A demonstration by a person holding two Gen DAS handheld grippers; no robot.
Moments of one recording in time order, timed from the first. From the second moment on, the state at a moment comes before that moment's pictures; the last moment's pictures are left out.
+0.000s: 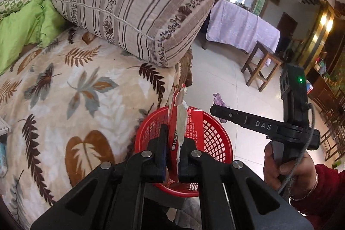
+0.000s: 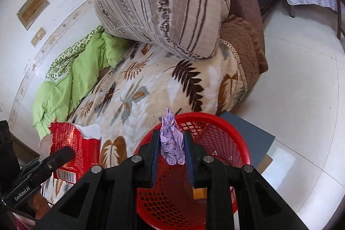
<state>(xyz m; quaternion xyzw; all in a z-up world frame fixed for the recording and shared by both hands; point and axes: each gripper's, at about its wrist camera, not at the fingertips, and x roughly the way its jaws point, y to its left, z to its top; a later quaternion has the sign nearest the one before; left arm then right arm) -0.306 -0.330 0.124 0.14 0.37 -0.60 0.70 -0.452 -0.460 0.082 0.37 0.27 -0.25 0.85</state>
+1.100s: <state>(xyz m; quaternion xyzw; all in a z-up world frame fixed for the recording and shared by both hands) -0.119 -0.064 0.112 0.00 0.38 -0.31 0.87 -0.226 -0.302 0.102 0.23 0.36 0.00 0.90</state>
